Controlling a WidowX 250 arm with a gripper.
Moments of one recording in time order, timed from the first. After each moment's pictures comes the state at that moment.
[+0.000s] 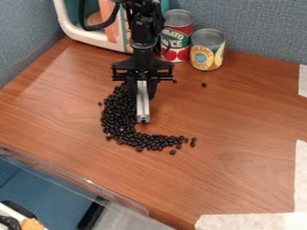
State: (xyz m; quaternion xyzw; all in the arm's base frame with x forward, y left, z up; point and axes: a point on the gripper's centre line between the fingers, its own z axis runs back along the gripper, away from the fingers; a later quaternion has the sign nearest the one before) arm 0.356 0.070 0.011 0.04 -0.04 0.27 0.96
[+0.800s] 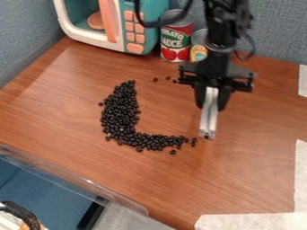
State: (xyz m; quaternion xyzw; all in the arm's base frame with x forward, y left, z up) arm 0.346 -0.077 0.048 0.00 -0.07 0.11 0.99
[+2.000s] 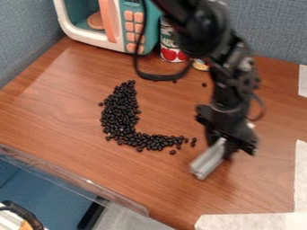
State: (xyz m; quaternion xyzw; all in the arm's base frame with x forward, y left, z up) arm 0.305 -0.072 -0.006 0.00 -0.08 -0.14 0.99
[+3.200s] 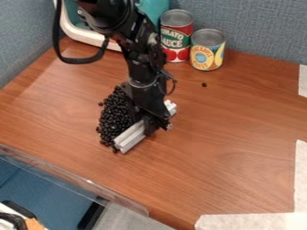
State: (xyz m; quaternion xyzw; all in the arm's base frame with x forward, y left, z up) arm 0.299 0.045 -0.002 0.05 -0.06 -0.13 0.99
